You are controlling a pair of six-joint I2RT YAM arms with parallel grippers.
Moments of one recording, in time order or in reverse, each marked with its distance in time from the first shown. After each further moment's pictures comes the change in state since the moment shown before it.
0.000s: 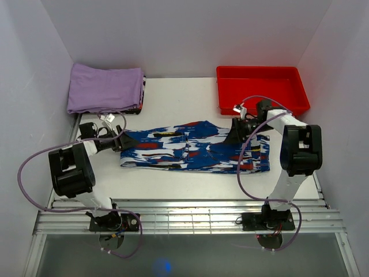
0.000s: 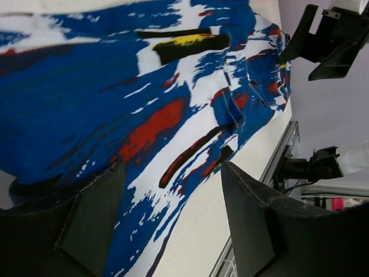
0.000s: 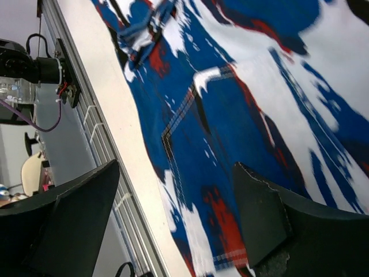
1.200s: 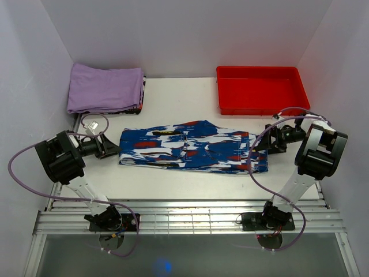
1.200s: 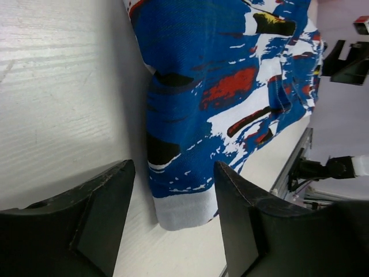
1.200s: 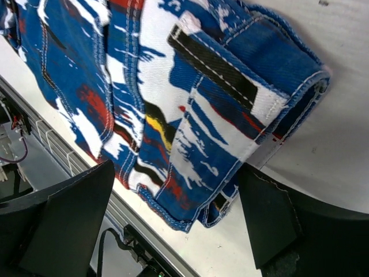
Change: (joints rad) left arm 0.249 0.279 0.217 -0.515 -0.095 0.472; right arm -0.461 0.013 -0.010 -0.239 0.277 -0.162
